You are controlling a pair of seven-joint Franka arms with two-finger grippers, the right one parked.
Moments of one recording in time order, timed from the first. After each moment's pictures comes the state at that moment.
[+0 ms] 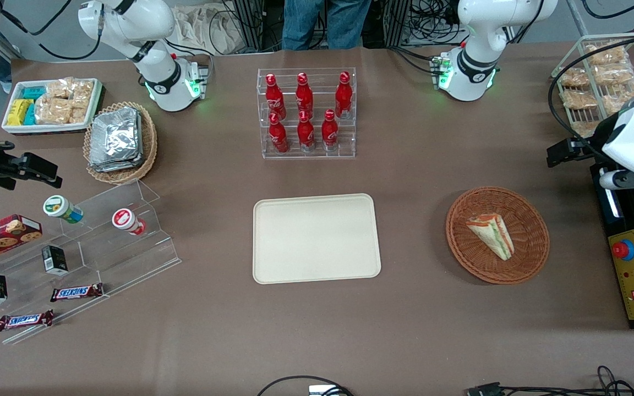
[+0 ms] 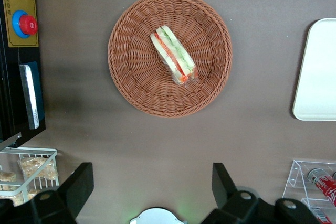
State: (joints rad) arm 0.04 0.02 -0.08 -1.63 0.02 1.50 -0.10
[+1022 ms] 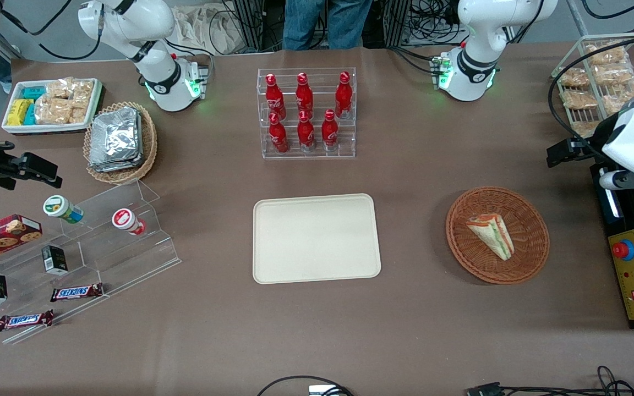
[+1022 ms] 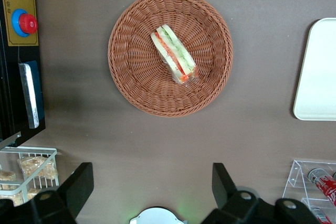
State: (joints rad) arm 0.04 0.02 -0.08 -1.63 0.02 1.50 -0.10
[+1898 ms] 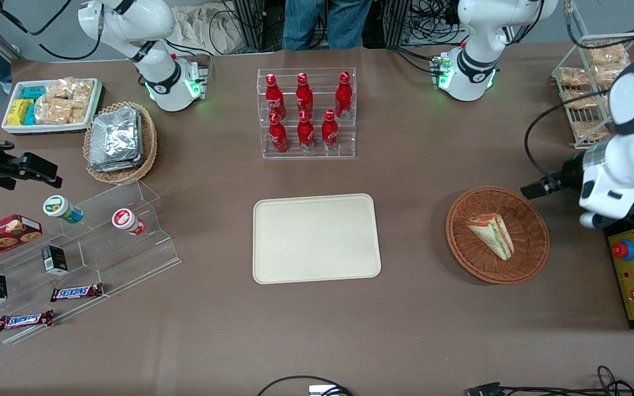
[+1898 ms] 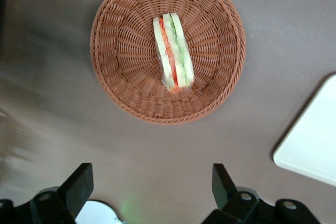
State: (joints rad) arm 0.04 0.17 -0.07 -1.71 -0.05 1.63 -0.46
